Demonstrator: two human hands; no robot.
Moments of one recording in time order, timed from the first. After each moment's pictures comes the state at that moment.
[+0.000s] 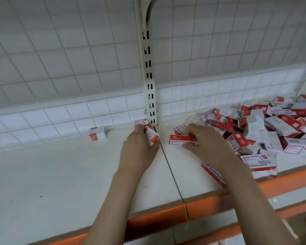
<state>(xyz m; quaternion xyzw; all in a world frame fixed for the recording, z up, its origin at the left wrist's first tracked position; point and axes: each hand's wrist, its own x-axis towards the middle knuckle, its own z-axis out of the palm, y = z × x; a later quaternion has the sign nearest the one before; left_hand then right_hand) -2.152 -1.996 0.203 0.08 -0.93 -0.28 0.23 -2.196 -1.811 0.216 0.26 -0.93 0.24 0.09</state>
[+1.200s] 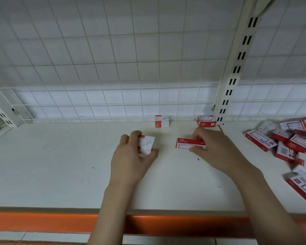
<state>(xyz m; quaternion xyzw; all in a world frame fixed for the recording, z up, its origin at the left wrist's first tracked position) -2.046 -2.148 0.183 0.22 -0.89 -0.29 0.28 -2.166 -1.963 0.205 0.35 -0.90 0.24 0.01</state>
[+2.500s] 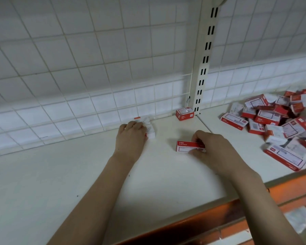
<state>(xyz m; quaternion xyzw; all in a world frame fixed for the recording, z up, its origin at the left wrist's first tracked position) -2.154 -2.196 0.161 -0.04 -0.98 0.04 0.17 -2.143 -1.954 0.184 0.22 -0.94 0.24 0.05</state>
